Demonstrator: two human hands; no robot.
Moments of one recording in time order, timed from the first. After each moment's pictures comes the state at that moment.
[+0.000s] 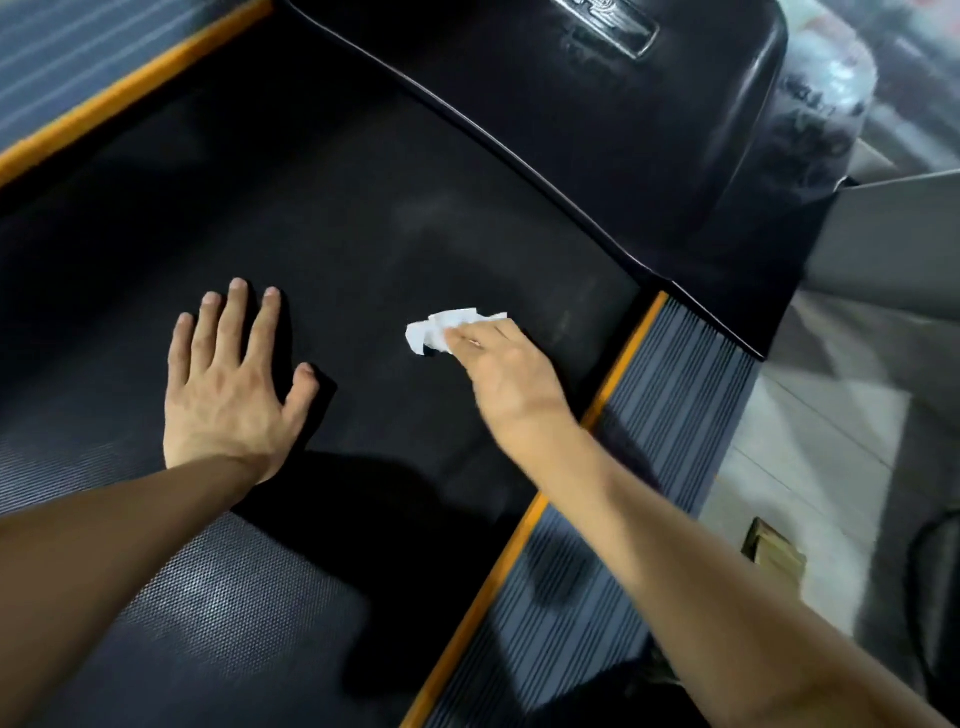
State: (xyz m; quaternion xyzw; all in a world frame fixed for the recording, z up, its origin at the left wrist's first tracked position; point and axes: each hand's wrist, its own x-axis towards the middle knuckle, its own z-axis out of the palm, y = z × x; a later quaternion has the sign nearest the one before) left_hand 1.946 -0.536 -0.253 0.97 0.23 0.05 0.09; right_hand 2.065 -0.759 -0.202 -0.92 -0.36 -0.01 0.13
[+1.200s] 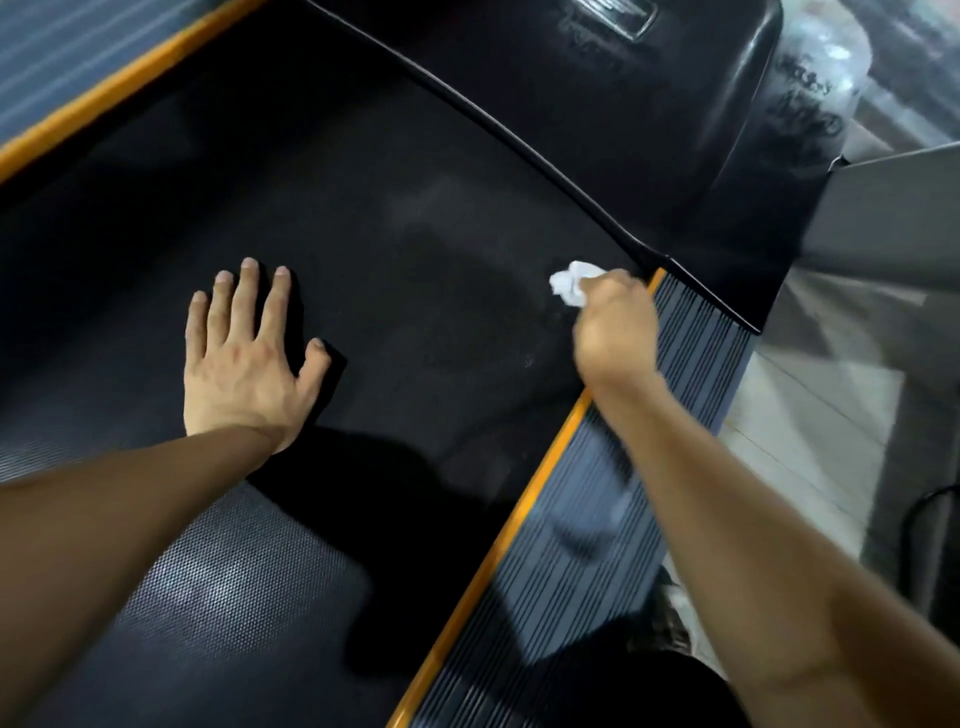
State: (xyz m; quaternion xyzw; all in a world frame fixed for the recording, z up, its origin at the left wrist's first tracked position) left_hand 1.947 -0.536 -0.254 0.97 0.23 0.06 0.10; right_hand 2.130 -0.828 -0.198 -0.99 -0.07 0.01 0.07
